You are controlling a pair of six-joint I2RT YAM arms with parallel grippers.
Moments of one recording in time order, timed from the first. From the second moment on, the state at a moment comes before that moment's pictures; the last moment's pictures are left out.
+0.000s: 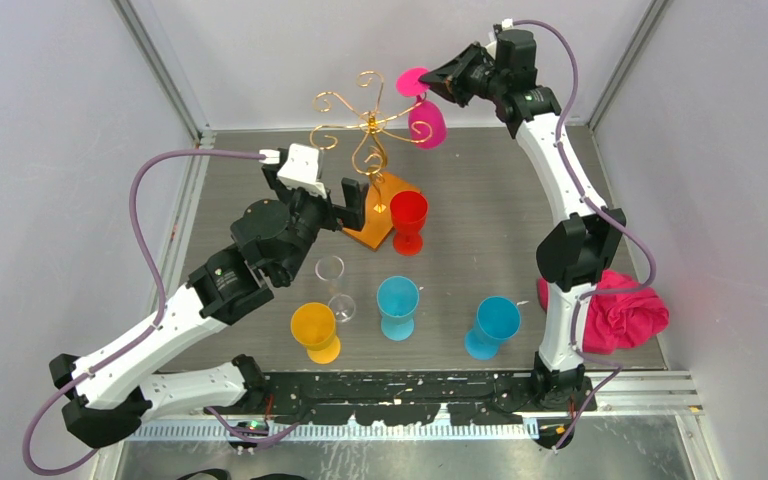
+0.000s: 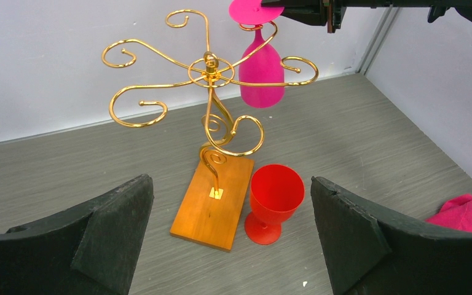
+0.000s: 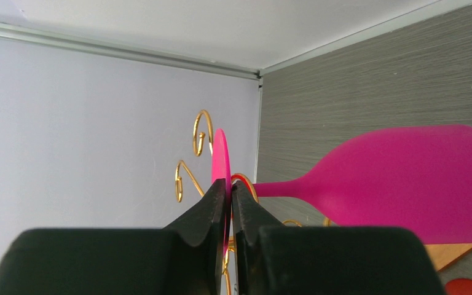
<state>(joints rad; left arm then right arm) -0.97 0.98 1.19 -0.19 -0.61 -0.07 0.23 2.04 2.20 -0.40 -0.48 1.06</state>
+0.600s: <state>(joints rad) -0.97 0.97 1.19 -0.19 -0.61 -0.07 0.23 2.05 2.22 -0.45 -0.45 1.00</state>
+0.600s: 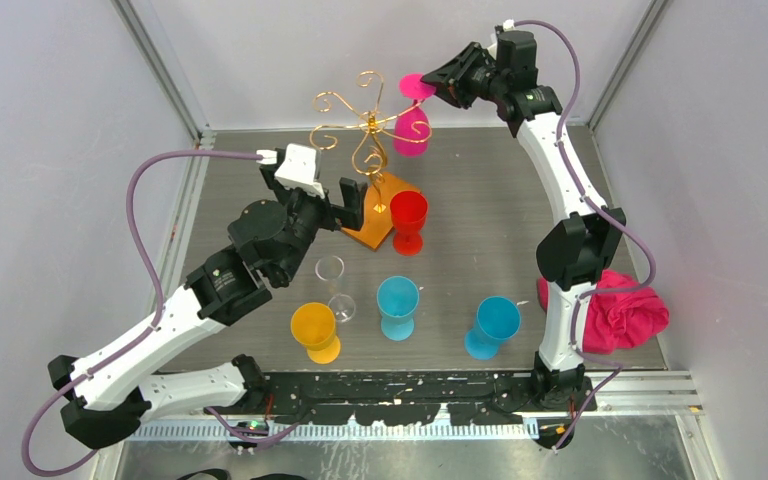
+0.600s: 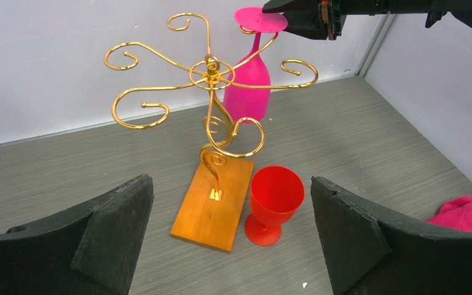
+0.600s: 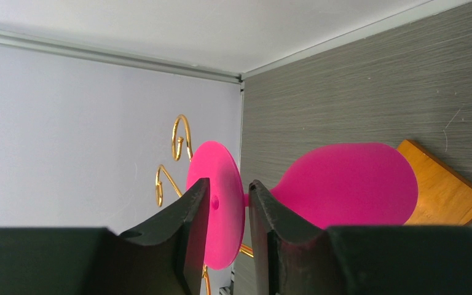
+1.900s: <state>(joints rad) -0.97 0.97 1.21 -0.32 -0.61 -0.10 0.21 1.84 2.04 -0.45 -0.32 0.91</state>
